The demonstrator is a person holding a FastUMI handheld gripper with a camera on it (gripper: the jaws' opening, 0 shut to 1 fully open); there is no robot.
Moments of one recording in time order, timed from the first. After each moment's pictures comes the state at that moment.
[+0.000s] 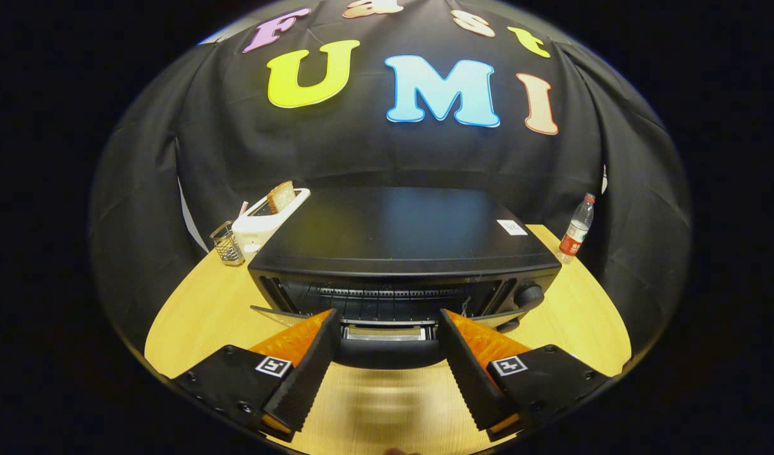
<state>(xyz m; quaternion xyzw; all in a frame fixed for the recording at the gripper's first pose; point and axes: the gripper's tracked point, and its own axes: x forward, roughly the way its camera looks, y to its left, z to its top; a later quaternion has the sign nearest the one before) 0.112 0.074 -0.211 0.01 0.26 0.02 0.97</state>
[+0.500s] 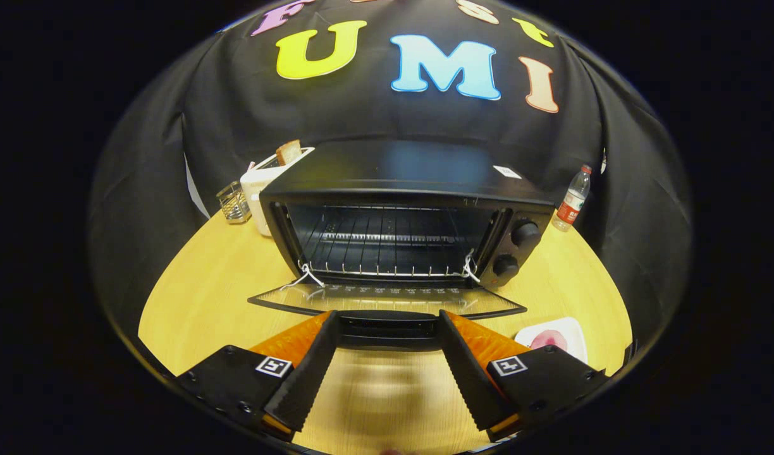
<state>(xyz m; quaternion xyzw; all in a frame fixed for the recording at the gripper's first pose) 0.054 0.073 -0.262 -0.01 0.32 0.02 0.95</state>
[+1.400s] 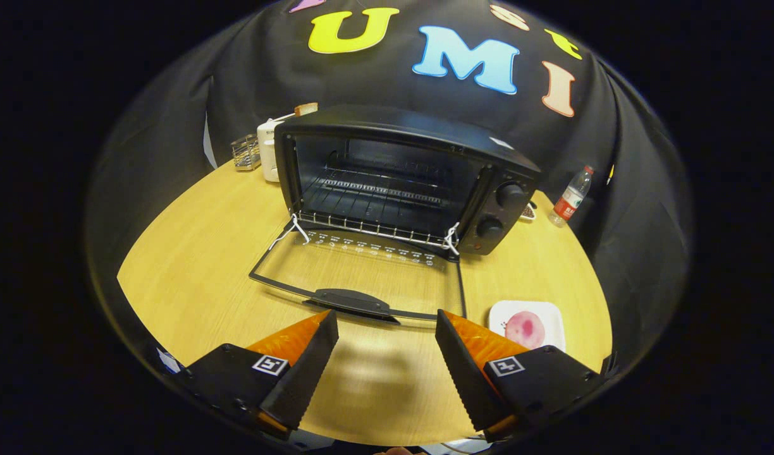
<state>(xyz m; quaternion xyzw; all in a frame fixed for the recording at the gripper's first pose) 0.001 0.026 -0.281 -0.08 0.33 0.04 0.94</state>
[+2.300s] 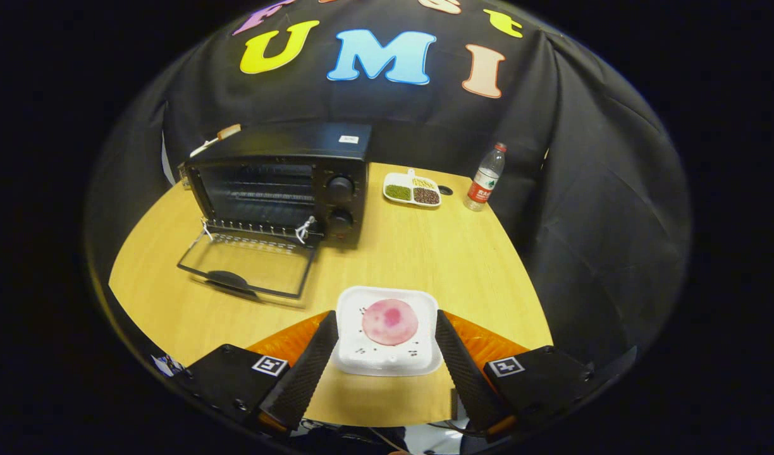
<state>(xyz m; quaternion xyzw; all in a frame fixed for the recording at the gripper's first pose) -0.027 -0.171 -0.256 -0.07 0.36 -0.03 0.93</state>
